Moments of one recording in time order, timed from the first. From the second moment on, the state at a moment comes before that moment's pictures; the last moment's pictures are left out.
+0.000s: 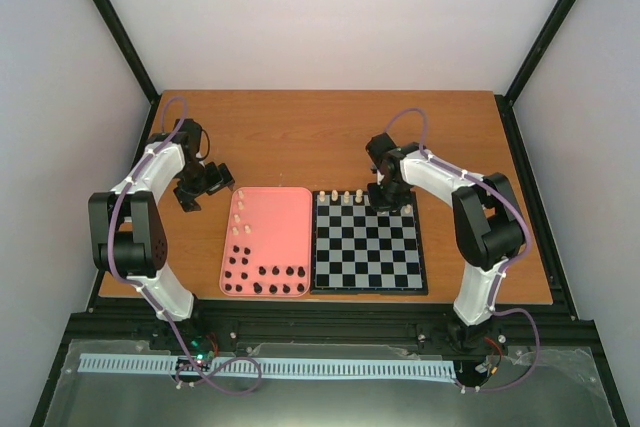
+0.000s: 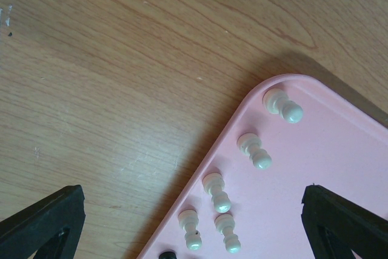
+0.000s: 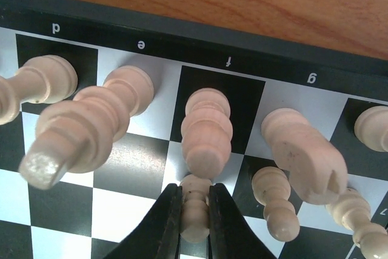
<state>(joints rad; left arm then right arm) 0.03 1.69 1.26 -1.02 0.14 -0.54 0.45 1.85 1.28 -0.88 -0.02 0.30</state>
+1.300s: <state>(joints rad) 0.03 1.69 1.26 -1.02 0.14 -0.54 0.72 1.87 1.68 -1.01 -0.10 0.27</state>
